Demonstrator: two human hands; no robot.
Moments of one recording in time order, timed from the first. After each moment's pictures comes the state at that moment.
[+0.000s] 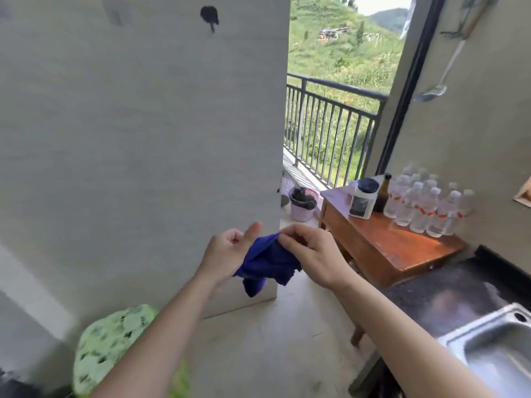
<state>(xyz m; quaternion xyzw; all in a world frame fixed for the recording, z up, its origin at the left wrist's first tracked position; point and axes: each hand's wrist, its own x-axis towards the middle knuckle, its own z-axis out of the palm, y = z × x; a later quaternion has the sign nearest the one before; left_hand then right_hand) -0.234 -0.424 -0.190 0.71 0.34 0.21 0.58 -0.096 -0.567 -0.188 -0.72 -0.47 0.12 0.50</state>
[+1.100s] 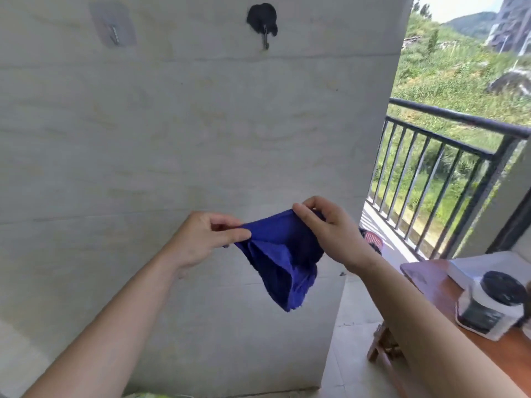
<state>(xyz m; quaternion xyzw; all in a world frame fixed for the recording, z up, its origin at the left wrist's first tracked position) -0.082 -0.077 -0.119 0.76 0.30 0.26 0.51 0.132 -0.215 -0.123 -0.65 -0.50 0.18 0.54</state>
